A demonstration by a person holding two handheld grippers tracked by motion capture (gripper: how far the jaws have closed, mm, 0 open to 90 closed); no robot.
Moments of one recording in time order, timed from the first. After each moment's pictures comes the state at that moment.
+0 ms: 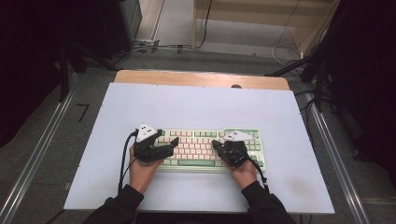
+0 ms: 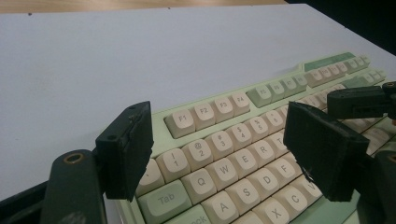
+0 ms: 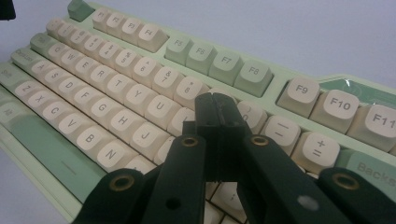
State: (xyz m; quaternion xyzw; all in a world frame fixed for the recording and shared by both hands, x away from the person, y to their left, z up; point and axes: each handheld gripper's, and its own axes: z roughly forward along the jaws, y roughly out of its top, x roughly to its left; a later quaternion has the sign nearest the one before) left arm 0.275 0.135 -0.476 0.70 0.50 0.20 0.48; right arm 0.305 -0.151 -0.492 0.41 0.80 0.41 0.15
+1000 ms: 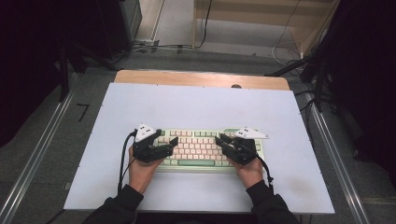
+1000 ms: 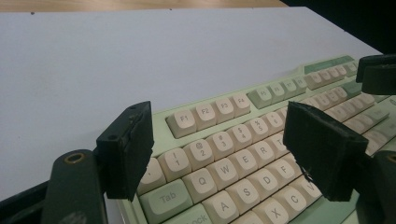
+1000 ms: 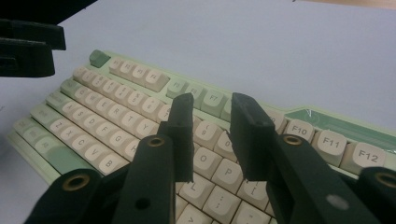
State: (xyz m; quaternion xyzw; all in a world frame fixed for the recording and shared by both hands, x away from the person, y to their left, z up) left arm 0.274 0.137 -0.475 0.69 0.50 0.19 0.48; right arm 0.302 -0.169 -0.468 0.42 0.77 0.46 0.14
